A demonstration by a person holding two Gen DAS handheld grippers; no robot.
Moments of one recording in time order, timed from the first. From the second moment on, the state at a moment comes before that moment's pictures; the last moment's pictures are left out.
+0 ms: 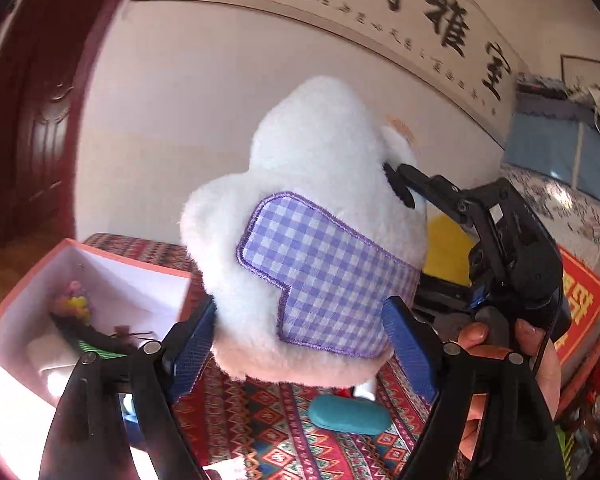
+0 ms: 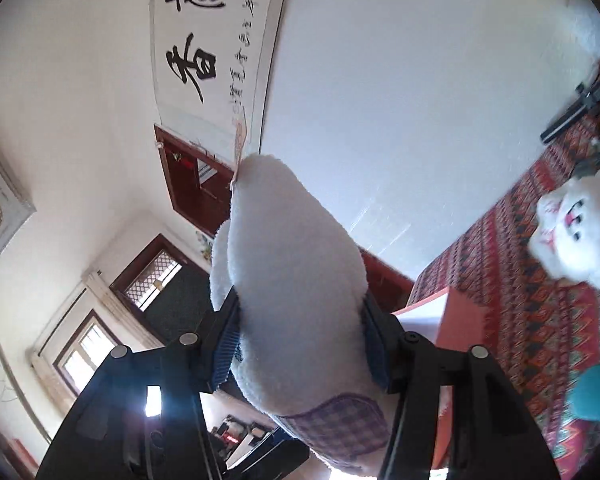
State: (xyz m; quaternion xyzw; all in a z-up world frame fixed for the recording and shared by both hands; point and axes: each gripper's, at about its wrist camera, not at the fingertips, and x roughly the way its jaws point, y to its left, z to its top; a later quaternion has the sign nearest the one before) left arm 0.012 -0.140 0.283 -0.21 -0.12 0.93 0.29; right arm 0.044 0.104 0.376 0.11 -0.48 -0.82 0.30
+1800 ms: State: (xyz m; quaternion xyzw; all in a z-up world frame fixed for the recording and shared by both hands) left arm -0.090 0.155 0.072 -0.49 0.03 0.85 0.21; right arm 0.060 0.338 0.113 0.32 -0.57 -0.75 -0.05
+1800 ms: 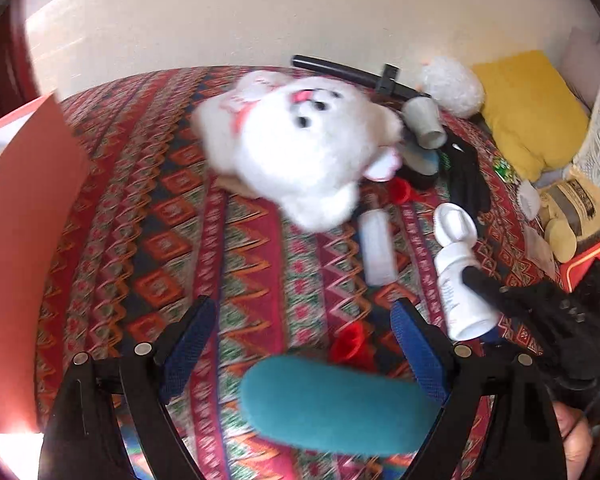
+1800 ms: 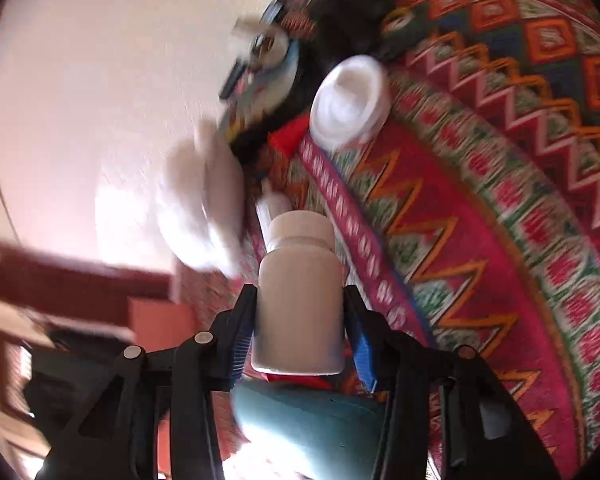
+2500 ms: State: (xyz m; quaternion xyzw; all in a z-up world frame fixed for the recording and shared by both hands) left arm -0.056 0.121 0.139 -0.44 0.02 0.87 0.23; right arm 0.086 0.375 0.149 0.23 -0.60 -0.76 -0.04
